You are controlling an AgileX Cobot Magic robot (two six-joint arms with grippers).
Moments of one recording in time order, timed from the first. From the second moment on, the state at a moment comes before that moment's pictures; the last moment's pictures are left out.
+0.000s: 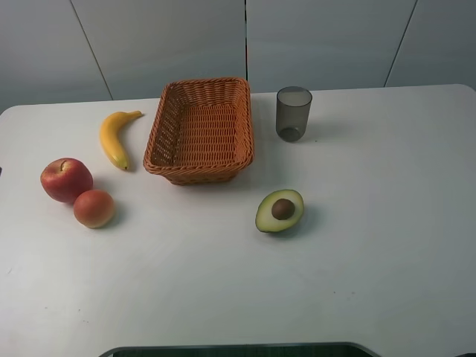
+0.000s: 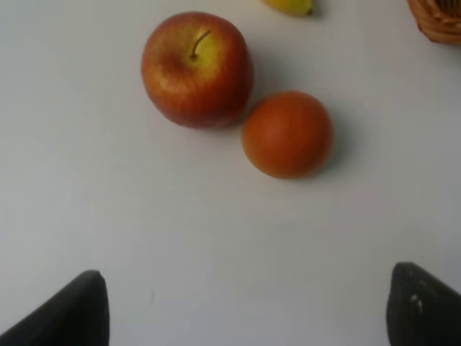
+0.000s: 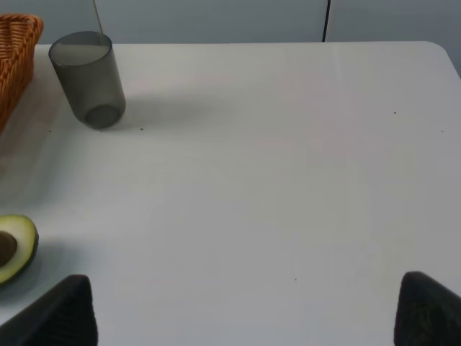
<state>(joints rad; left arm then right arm) -0.15 0.89 -0.69 0.07 0.94 -0.09 0.04 0.00 -0.51 0.00 1.10 0.01</state>
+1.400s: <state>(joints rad) -0.40 1.69 -0.89 0.30 0.73 1.10 0.04 0.00 -0.51 0.00 1.10 0.01</state>
